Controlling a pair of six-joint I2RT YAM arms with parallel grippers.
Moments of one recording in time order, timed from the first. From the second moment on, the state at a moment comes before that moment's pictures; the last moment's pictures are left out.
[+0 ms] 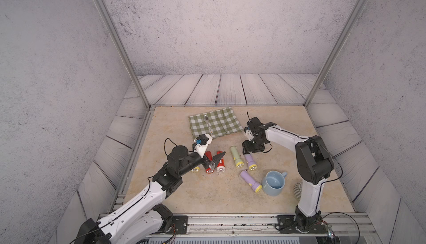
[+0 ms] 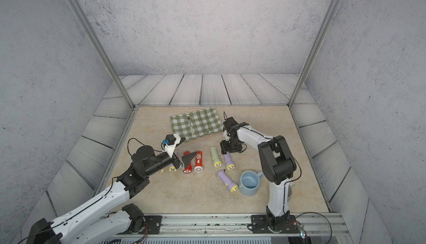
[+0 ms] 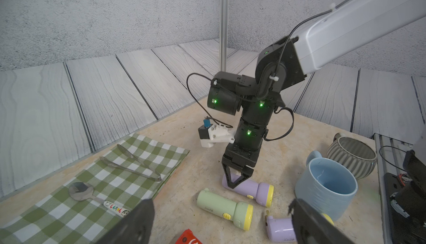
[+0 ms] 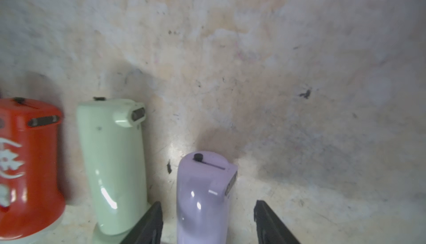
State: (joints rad) left arm -0.64 0.89 0.53 0.26 0.27 0.01; right arm 0.46 1.89 1.37 -0.80 -0.19 0.18
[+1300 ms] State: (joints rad) left arm -0.64 0.76 0.52 0.14 0.07 -0.23; right arm 1.02 1.23 0.83 -0.90 0.13 0.36
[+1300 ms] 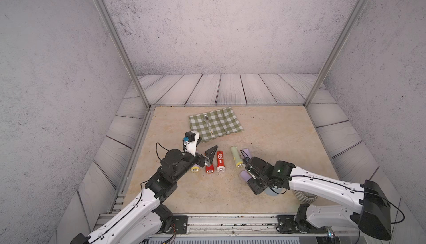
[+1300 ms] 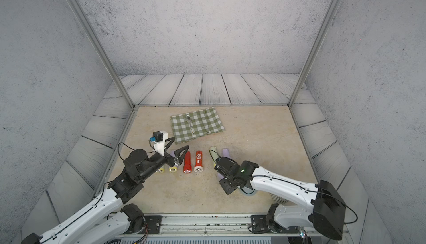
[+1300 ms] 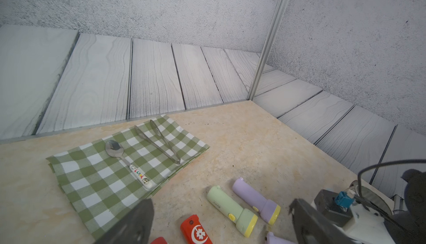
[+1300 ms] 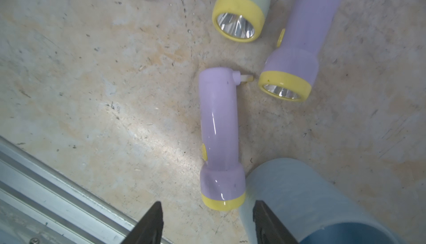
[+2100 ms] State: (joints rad) left arm -0.64 0.76 0.52 0.14 0.10 -0.25; right arm 1.10 1.44 0.78 -0.78 0.15 0.47
